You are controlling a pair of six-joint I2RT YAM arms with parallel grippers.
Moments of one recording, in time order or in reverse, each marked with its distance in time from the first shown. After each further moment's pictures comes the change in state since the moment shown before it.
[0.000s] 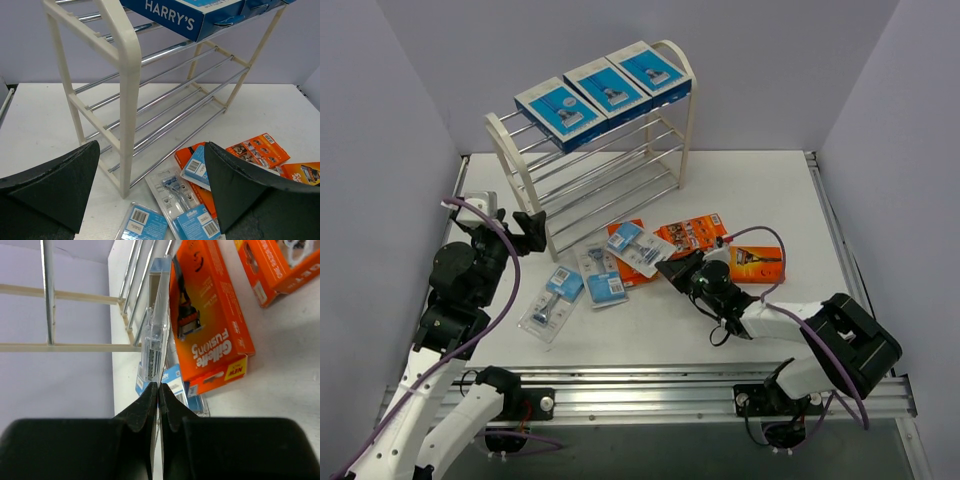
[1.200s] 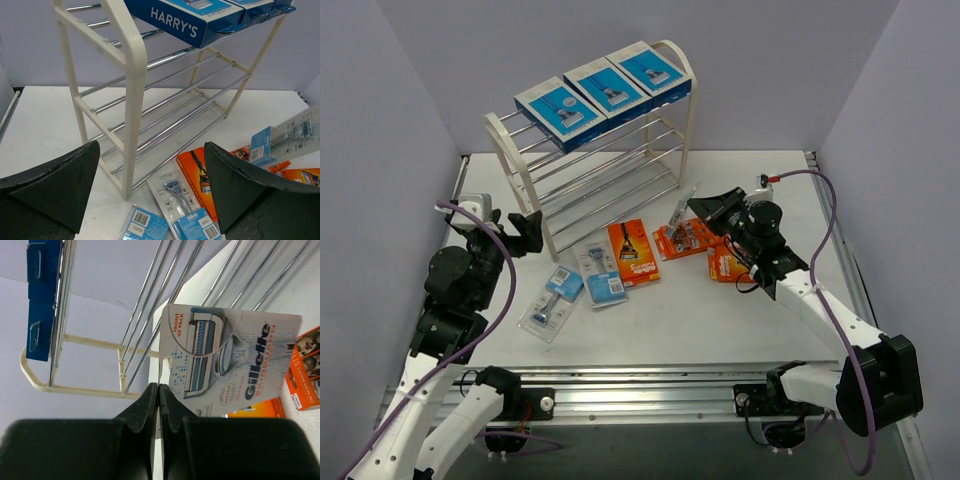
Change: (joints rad) left arm 0.000 -0.025 0.000 -0.003 -0.022 0.000; right arm -0.325 -0.217 0.382 -0.424 -0.243 -0.136
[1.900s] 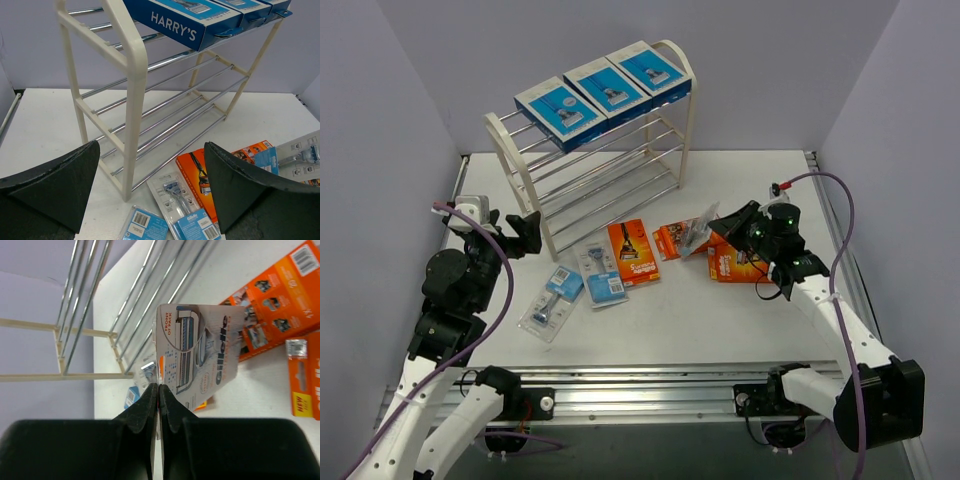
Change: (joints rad) left arm 0.000 -0.016 0.000 -0.004 0.000 0.000; right arm -0.148 -0.064 0.018 -0.333 -0.129 -0.206
